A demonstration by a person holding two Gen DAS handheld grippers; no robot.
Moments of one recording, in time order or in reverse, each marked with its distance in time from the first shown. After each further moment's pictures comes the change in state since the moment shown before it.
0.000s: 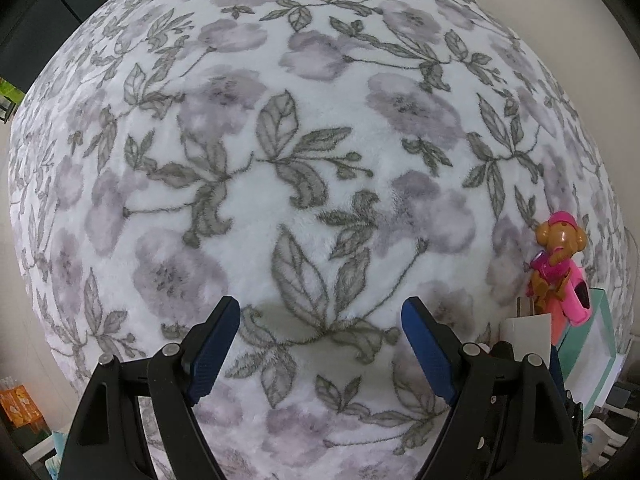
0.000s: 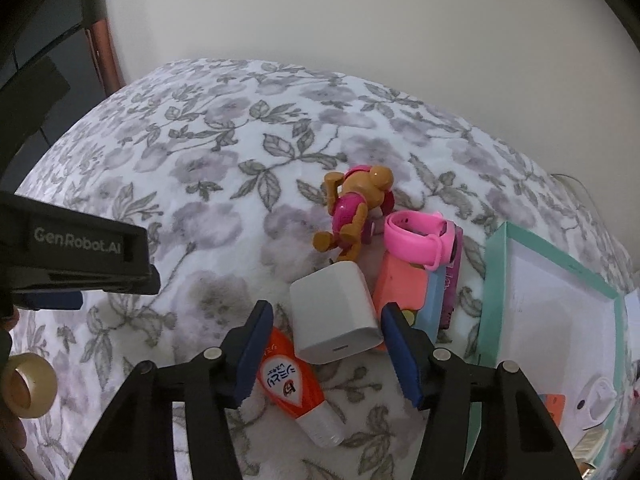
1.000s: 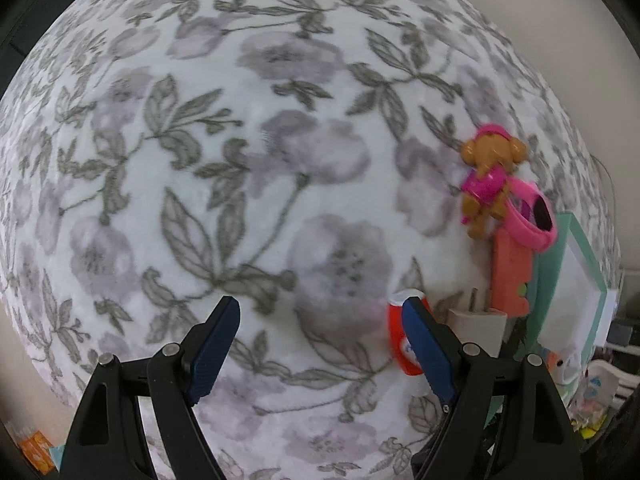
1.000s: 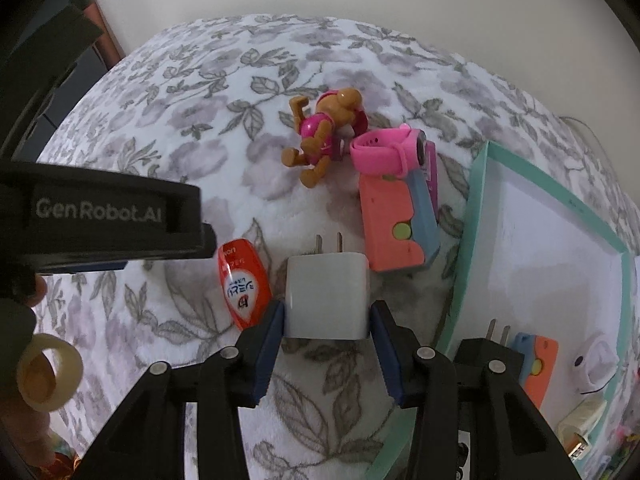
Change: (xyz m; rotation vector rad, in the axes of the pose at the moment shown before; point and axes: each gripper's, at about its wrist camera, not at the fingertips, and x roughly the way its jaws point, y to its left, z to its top) left arm 0.007 -0.082 -0.041 0.177 0.054 -0.085; right arm -0.009 -0.033 -0.024 0.034 0.211 0.090
